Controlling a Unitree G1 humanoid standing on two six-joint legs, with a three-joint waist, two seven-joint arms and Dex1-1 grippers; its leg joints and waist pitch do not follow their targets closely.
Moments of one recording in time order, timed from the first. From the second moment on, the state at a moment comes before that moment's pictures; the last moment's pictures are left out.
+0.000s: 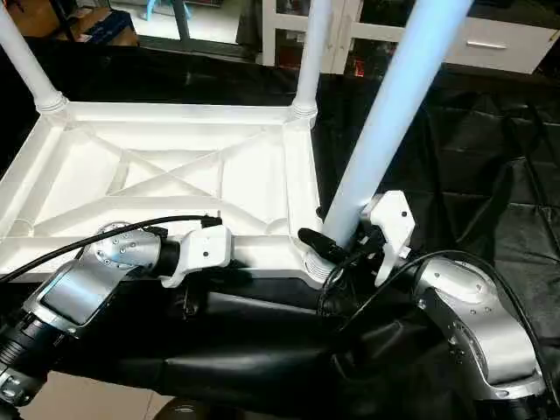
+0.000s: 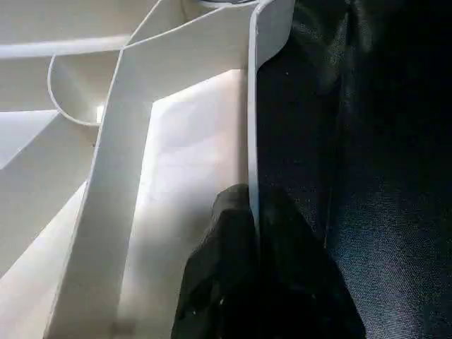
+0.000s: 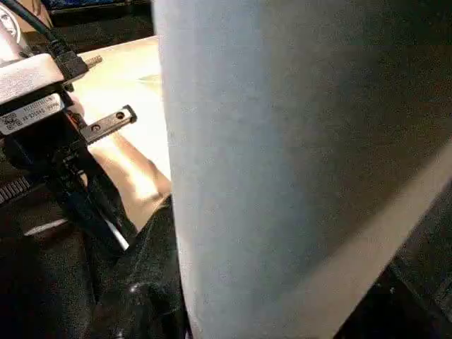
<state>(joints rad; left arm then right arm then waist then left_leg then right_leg) -0.50 0.49 -0.45 0.10 0.08 0.23 -1.08 -0.12 -0.56 0.04 -0.22 0.46 0.34 0.74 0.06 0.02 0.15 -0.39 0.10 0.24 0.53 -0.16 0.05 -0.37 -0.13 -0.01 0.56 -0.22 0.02</state>
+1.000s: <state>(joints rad) -0.52 0.50 -0.43 0.10 0.07 0.22 -1.06 -0.17 -0.59 0.05 -0.19 0.42 0.41 0.73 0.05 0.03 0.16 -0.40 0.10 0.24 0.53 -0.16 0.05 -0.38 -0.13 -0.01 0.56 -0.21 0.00</state>
